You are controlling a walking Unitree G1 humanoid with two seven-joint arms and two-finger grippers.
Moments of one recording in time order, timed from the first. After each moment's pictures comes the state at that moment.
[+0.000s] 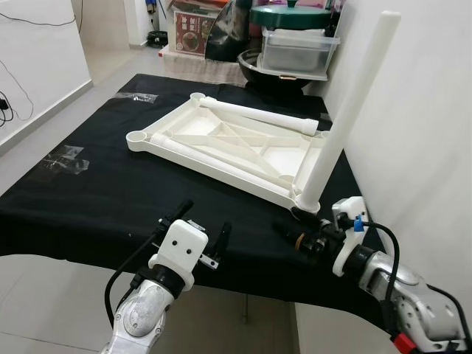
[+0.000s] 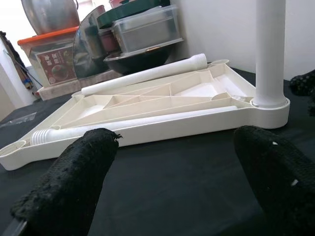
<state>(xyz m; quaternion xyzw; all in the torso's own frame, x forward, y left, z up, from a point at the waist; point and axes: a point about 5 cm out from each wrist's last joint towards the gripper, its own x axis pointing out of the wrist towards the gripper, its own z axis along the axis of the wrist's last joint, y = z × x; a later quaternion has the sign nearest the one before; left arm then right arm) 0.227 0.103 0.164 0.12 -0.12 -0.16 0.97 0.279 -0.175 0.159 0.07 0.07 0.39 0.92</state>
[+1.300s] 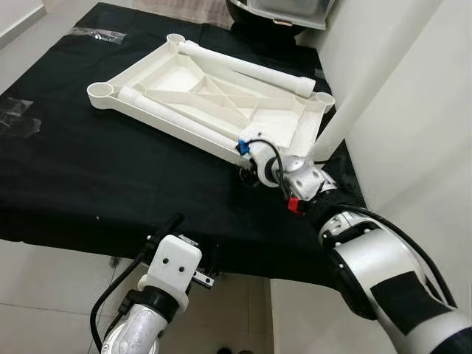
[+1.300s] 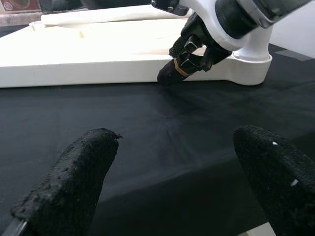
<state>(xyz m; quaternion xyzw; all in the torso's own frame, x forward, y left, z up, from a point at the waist) 0.189 0.101 0.163 0.10 -0.08 -0.14 0.98 0.413 -0.090 0.201 -0.26 0.16 0.24 0.92</state>
